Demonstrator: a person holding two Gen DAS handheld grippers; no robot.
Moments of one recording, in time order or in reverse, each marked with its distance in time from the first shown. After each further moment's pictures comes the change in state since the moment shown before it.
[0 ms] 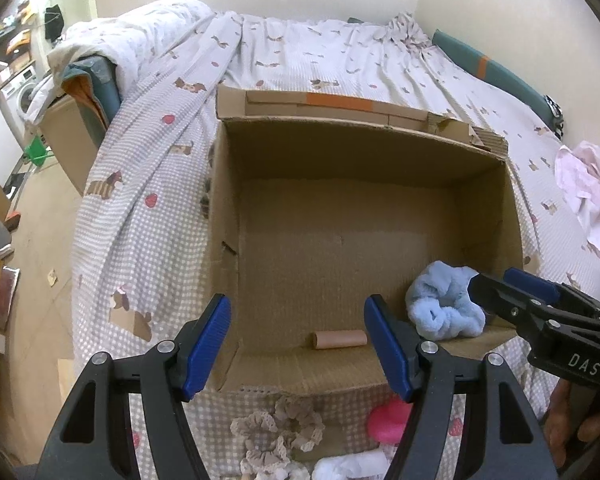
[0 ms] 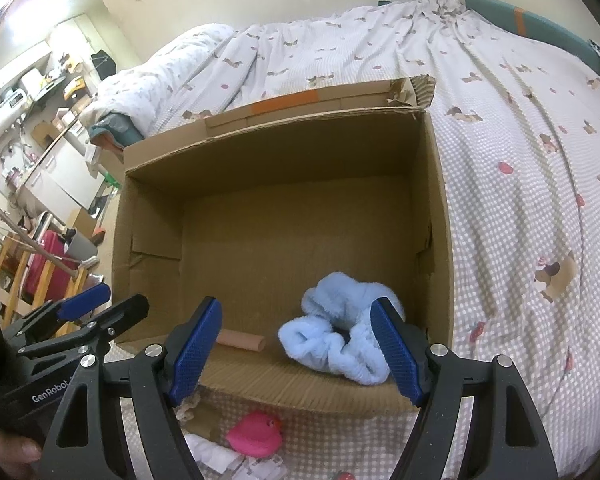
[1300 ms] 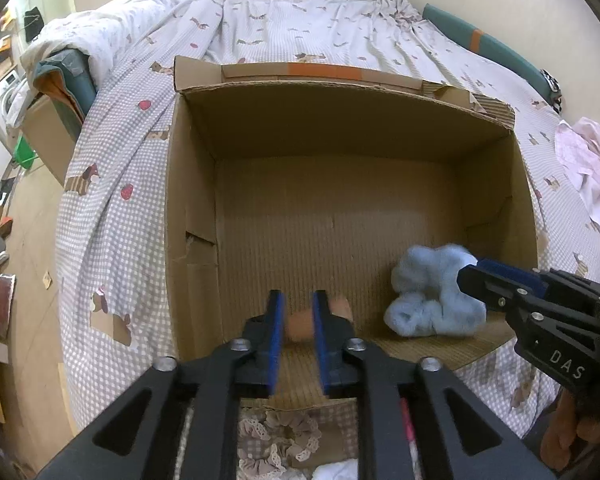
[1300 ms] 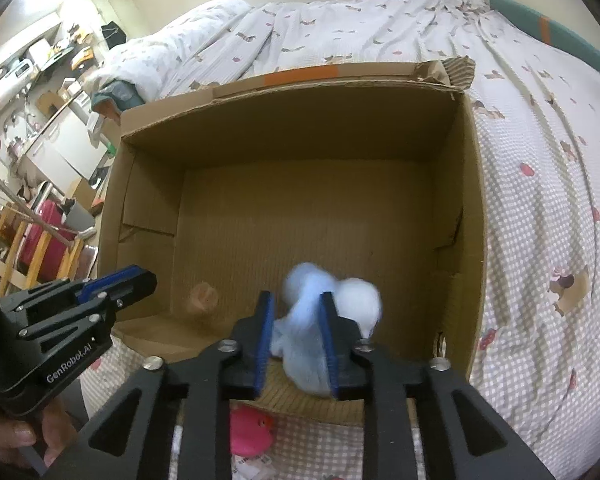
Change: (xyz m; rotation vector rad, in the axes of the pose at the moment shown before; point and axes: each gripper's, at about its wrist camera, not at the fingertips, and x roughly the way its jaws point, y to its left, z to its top) left arm 0.035 -0.014 0.003 0.050 0.093 -0.017; right arm 0.024 0.005 0.000 -0.074 0.072 -0.001
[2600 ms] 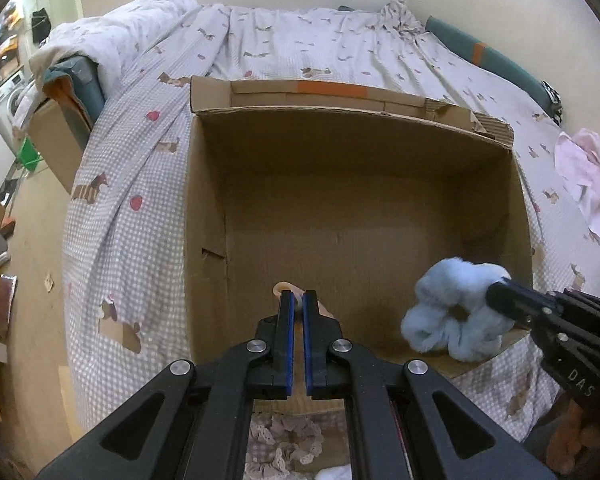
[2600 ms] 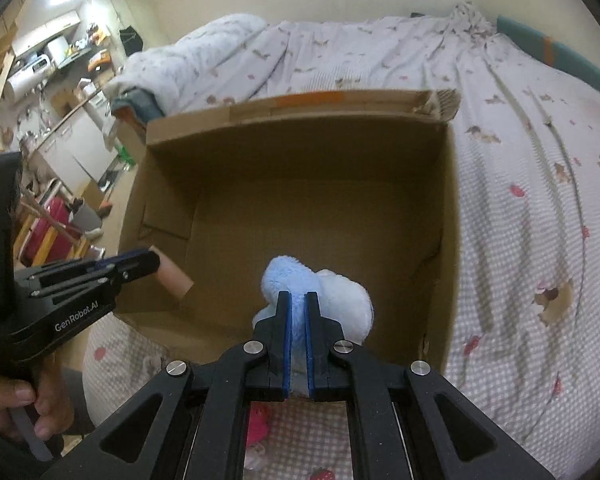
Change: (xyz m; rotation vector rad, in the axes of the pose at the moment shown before) left arm -0.013 0.003 0.003 -0.012 -0.050 0.001; right arm -0.026 0.001 -0.009 -0.059 -0.057 0.020
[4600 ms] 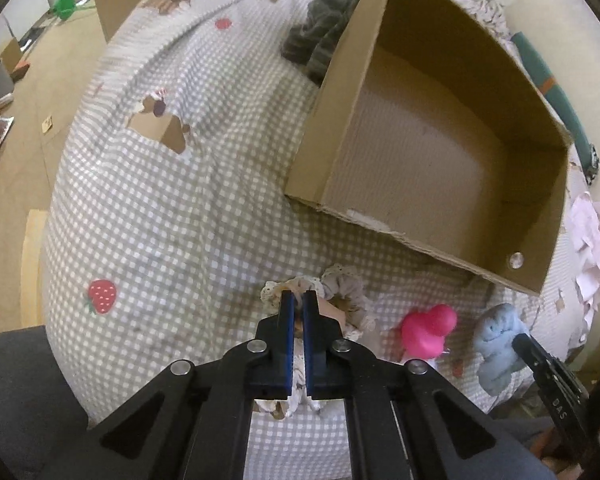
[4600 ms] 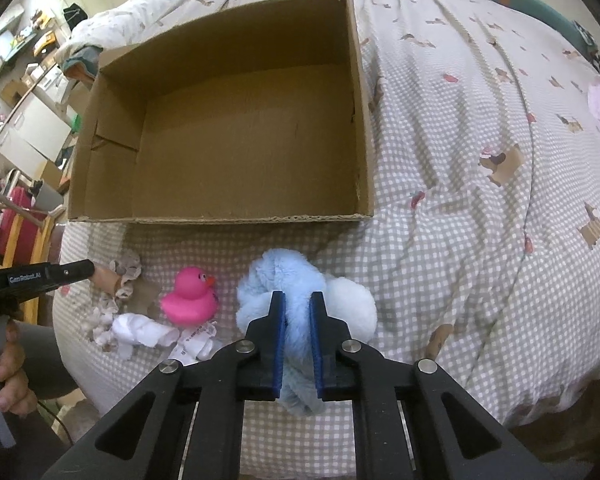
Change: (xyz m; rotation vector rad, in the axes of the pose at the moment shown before) left arm 0.012 0.081 -0.094 -0.378 0.279 -0.068; right arm -0.020 -0.014 -0.072 0.115 0.195 -0.137
